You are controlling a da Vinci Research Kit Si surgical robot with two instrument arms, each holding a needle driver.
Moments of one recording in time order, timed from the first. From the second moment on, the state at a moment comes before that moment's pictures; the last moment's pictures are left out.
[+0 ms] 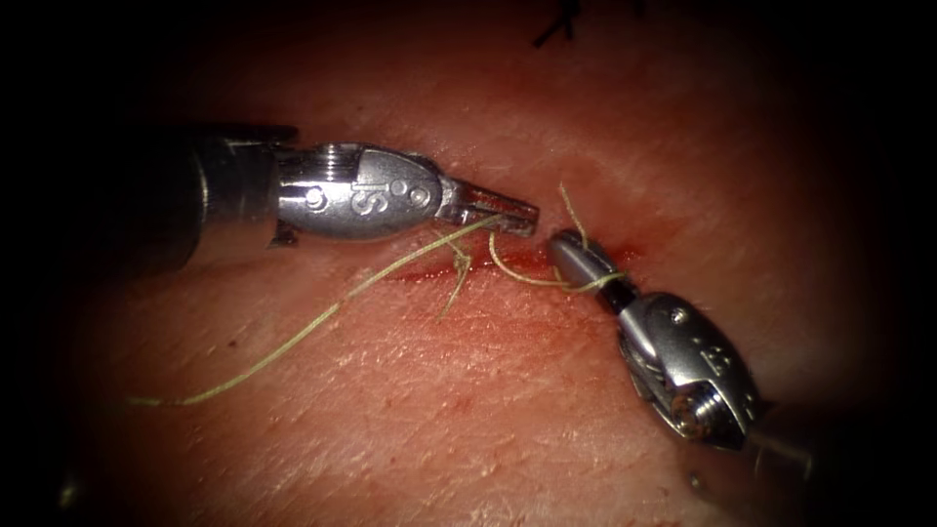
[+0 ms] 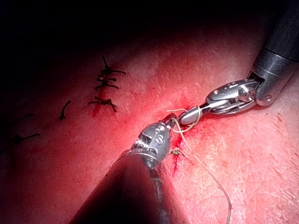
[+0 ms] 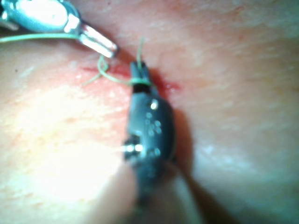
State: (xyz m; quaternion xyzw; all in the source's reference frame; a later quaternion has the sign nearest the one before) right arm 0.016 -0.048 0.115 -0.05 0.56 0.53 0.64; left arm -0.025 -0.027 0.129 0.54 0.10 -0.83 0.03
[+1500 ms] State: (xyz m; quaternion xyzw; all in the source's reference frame) right arm 0.018 -0.051 0.114 -0.01 0.59 0.23 0.78; left arm -0.027 -0.011 0.140 0.53 0.09 -0.85 0.01
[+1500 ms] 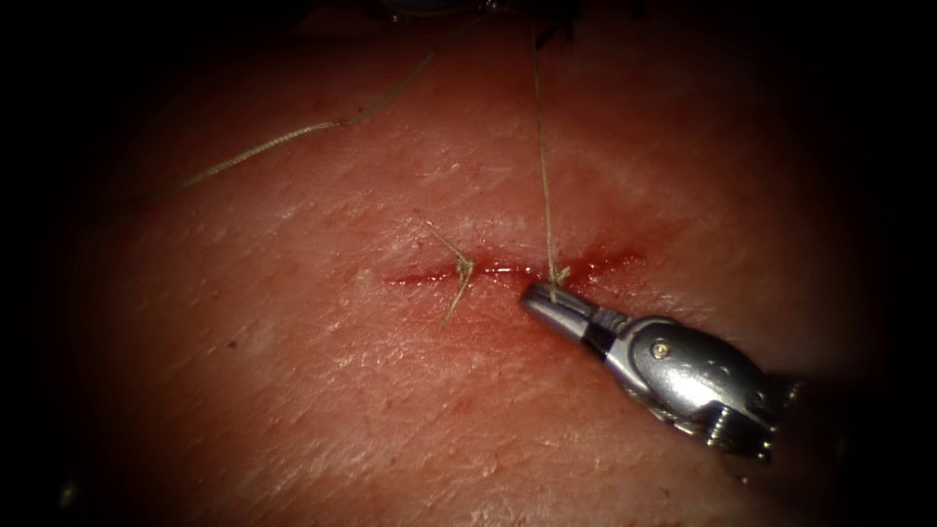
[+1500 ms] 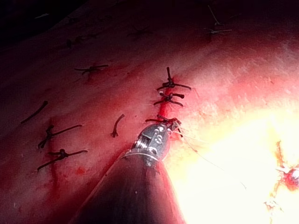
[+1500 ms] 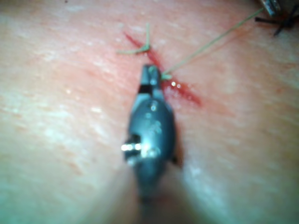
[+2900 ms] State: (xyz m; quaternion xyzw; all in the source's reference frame) right arm 0.019 -0.049 0.112 -0.10 0.51 -0.17 0.84; left arm -0.027 -0.011 0.141 0.52 0.09 -0.85 0.00
